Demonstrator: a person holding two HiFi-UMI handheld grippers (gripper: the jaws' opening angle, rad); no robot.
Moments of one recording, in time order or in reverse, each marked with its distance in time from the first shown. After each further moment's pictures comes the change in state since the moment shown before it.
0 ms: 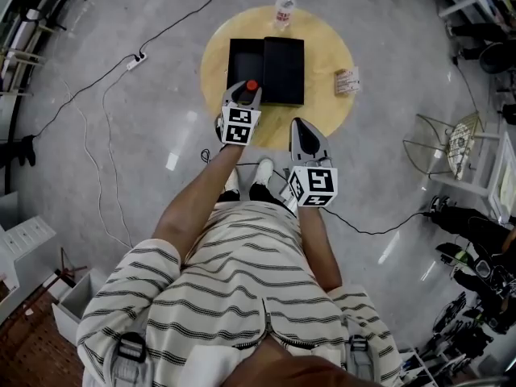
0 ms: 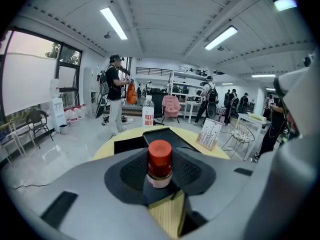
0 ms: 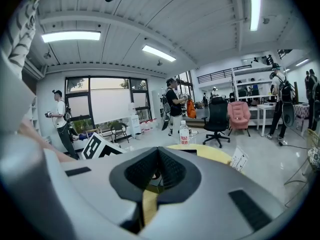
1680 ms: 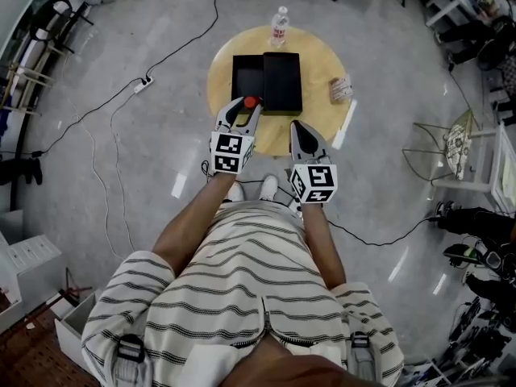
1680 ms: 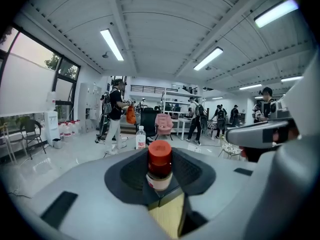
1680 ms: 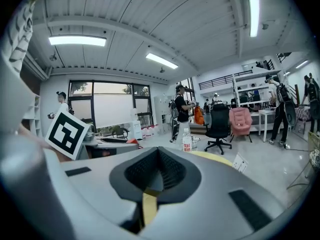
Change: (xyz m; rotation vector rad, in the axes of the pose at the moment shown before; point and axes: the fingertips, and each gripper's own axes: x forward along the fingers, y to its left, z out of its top) left arm -0.118 -0.028 0.077 0.024 -0.201 -0.073; right arm -0.022 0.018 0.017 -0.018 -0.076 0.015
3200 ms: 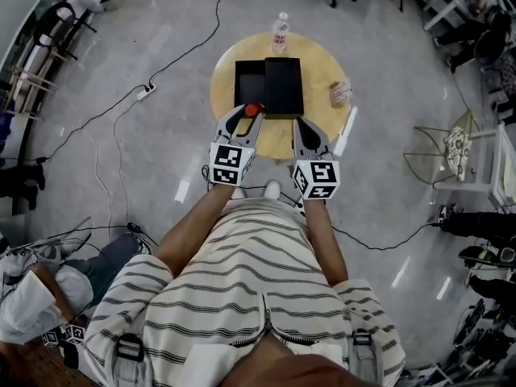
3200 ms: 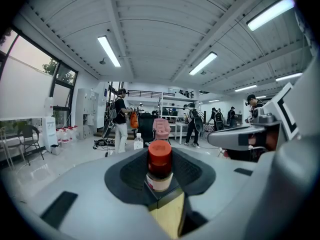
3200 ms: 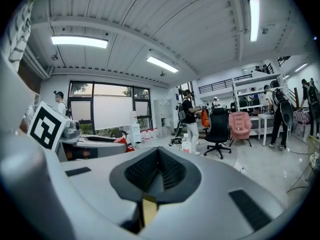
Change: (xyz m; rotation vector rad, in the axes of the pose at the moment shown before) left arm -0.032 -0.010 0.023 0.034 -0.057 -0.025; right arm 0.005 0.001 0.017 -0.016 -0.039 -0.011
